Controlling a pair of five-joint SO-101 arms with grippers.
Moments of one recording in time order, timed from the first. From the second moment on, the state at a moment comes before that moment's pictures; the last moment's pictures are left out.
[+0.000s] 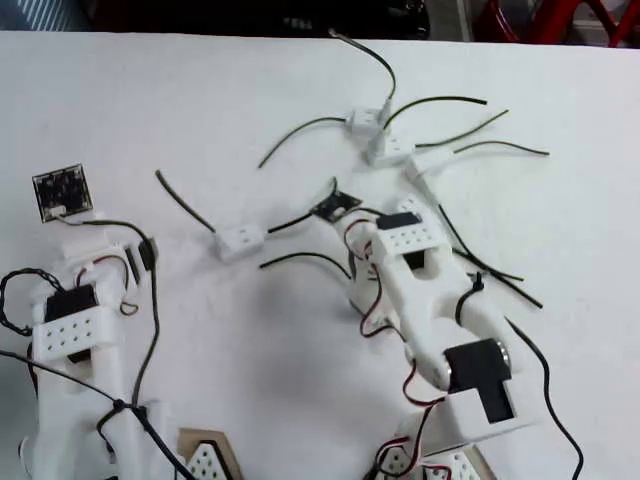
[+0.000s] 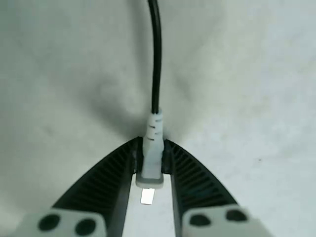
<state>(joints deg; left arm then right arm) -25.9 -39.9 65.2 37.4 -0.9 -17.1 2.0 35.2 65.9 28.8</state>
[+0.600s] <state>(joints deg) -25.9 -39.9 65.2 37.4 -0.9 -20.0 -37.1 33.9 74.4 10.9</state>
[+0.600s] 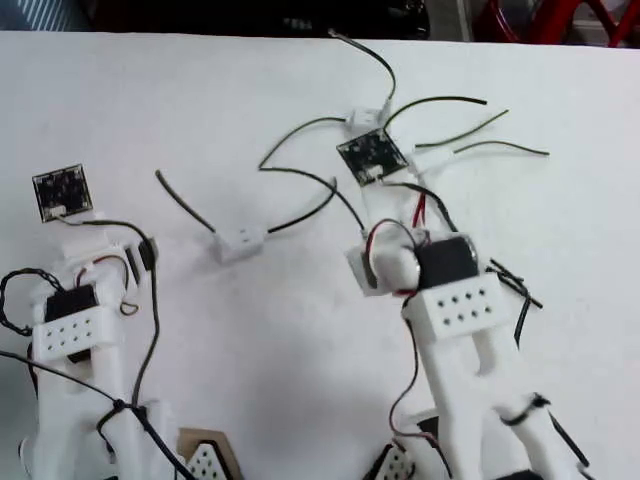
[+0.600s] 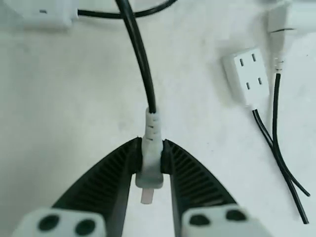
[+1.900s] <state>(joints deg) 2.1 -39.9 45.1 55.3 4.0 -41.2 -59.8 65.0 34.0 -7.9</state>
